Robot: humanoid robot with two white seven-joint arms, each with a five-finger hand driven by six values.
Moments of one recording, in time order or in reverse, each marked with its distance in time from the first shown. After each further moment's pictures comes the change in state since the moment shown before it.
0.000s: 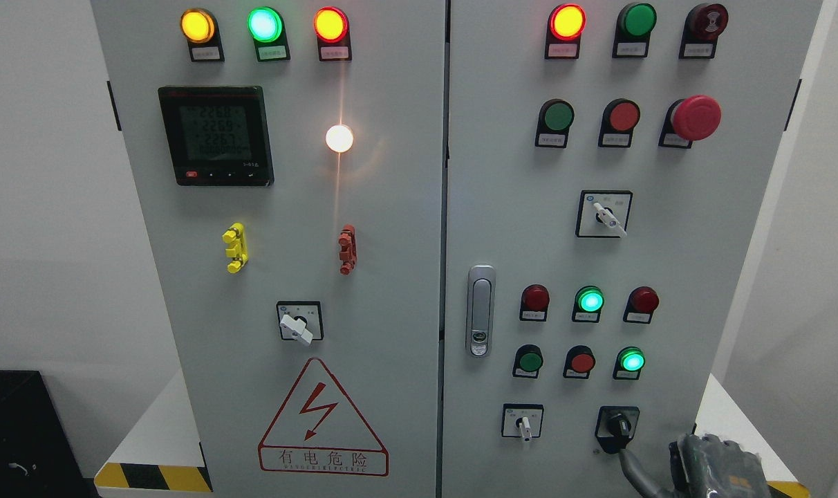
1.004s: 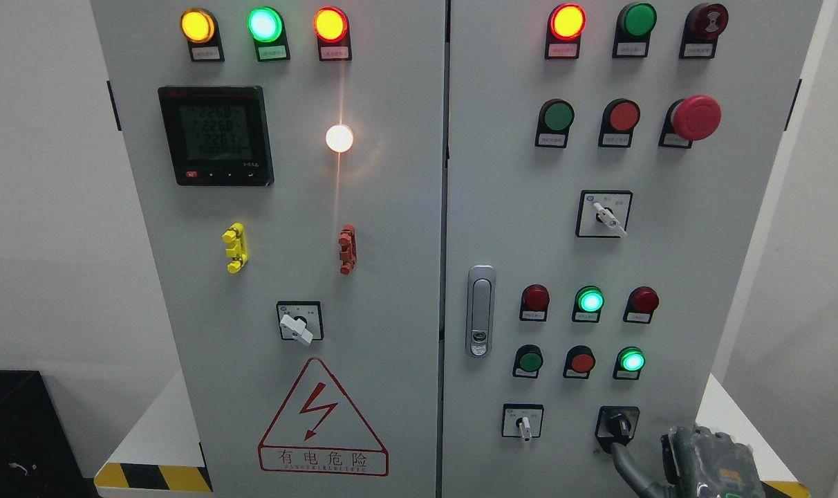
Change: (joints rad) left arm 0.000 0.000 0.000 0.000 0.000 0.000 -0.001; right arm -0.008 -0.003 0.035 0.002 0.029 0.027 -0.005
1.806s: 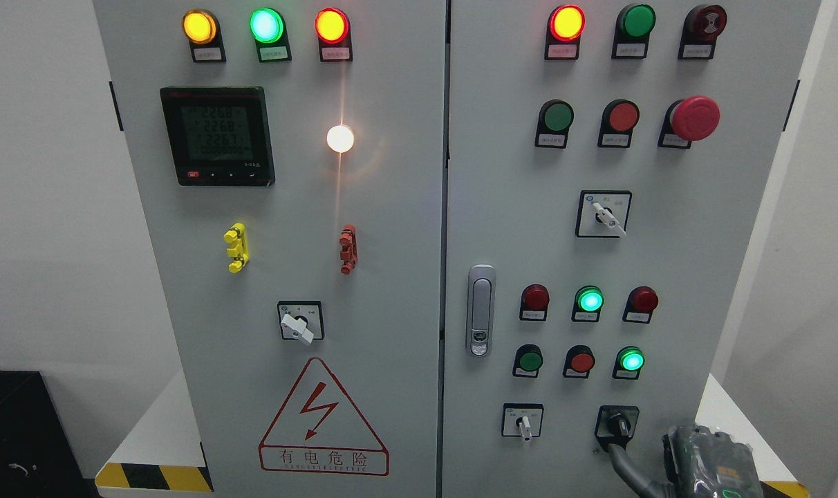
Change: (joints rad) left arm 0.000 0.000 0.000 0.000 0.000 0.000 0.001; right arm -0.020 -0.005 0.010 0.034 0.033 0.050 0.001
